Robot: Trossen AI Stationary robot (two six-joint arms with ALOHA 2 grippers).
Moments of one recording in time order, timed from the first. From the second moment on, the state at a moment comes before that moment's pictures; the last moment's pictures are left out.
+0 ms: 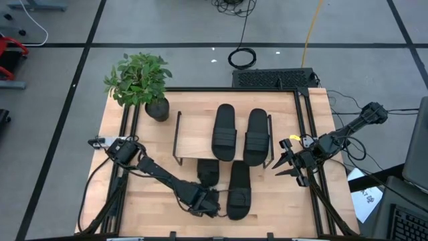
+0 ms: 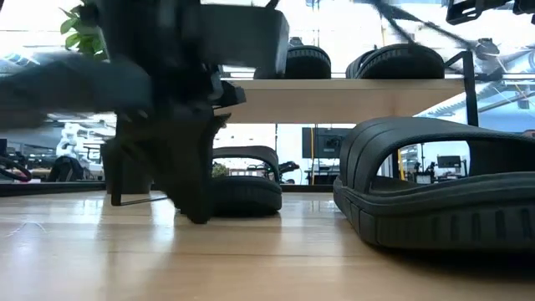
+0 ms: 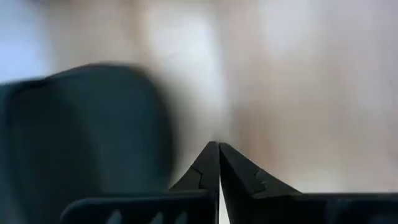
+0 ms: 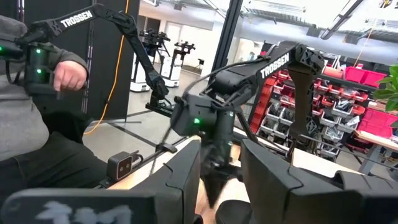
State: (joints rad) left arm -0.53 2.19 1.62 -0.87 -0.29 -0.26; right arm 0.55 0.49 0.21 0.36 0.10 -0.23
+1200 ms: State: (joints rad) left arm -0.49 1.25 1.22 -0.62 -0.91 0.08; right arm 0.55 0.49 0.21 0.39 0.10 -0.25
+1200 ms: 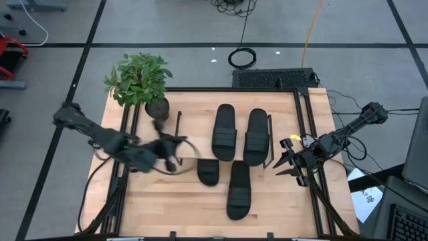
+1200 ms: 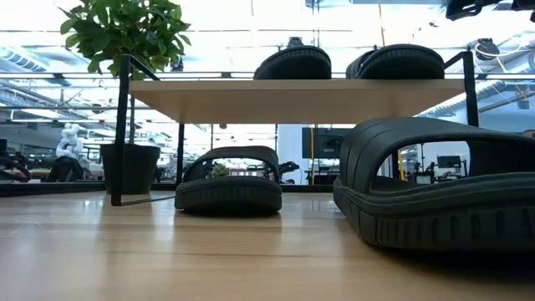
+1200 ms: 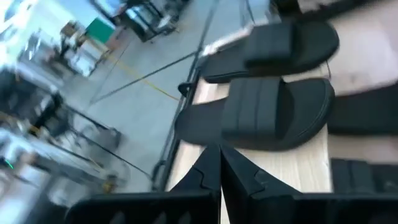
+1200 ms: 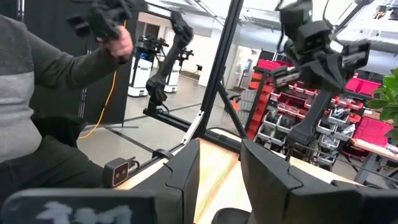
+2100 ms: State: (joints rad) left arm -0.54 1.10 0.62 -0.64 -0.97 -0.87; right arm 0.55 0.49 0.21 0.38 0.10 -0.24
